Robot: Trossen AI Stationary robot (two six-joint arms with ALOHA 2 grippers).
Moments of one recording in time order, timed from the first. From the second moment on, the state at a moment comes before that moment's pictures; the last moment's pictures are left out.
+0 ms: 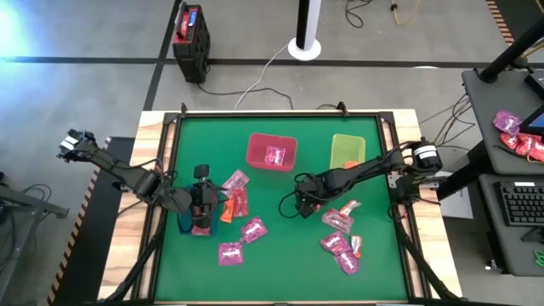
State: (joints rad) left arm -0.48 0.90 0.64 -0.38 -0.59 -0.04; right arm 0.09 1.80 1.05 -0.67 0.07 1.00
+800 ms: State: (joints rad) left arm -0.48 0.90 0.64 -0.35 -0.59 -0.04; right arm 0.06 1.60 1.22 -0.87 0.21 0.84
